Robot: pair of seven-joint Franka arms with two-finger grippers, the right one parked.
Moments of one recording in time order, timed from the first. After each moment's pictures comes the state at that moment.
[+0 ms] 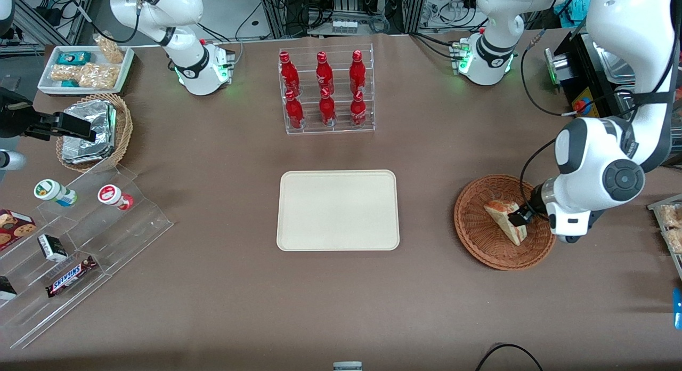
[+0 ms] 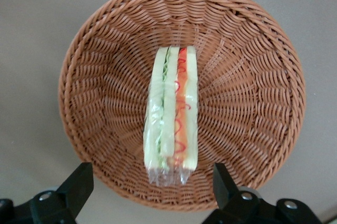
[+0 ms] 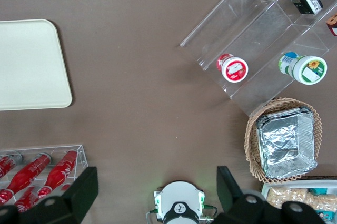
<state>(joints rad) 0.14 0.36 -0.23 -1.87 0.06 2.06 -0.85</state>
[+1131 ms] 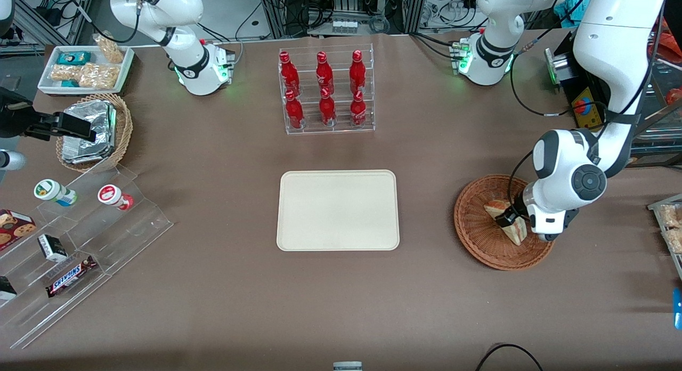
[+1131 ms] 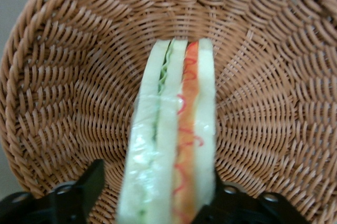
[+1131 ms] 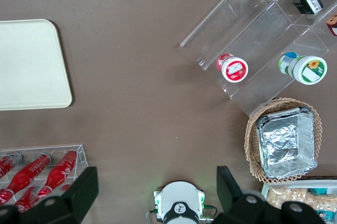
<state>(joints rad) 0.16 0.42 -0.23 -2.02 0.07 2.31 -0.85</state>
